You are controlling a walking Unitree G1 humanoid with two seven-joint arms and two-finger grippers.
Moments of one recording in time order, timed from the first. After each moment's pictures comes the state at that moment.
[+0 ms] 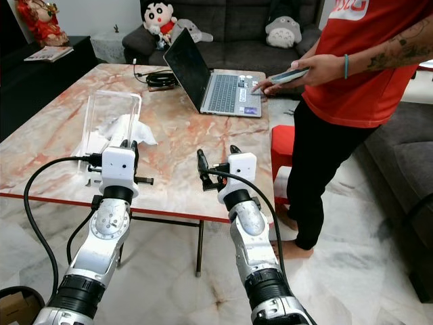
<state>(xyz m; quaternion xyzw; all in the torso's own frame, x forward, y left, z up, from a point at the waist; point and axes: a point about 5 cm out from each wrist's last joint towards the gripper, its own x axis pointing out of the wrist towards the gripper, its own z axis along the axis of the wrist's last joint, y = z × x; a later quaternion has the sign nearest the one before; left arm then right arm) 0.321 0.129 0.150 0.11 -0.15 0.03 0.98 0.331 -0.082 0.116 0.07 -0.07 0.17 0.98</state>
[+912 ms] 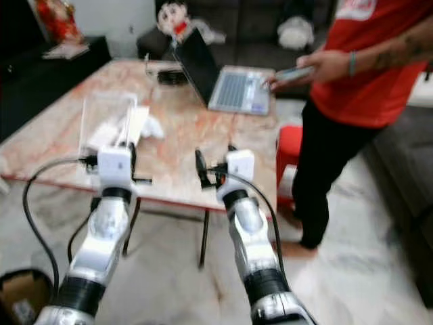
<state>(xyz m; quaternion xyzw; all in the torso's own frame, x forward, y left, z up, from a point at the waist) 0.321 0.129 0.151 0.09 -0.15 0.03 0.98 0.333 -0.082 0.118 0.07 -0.07 0.17 0.98</state>
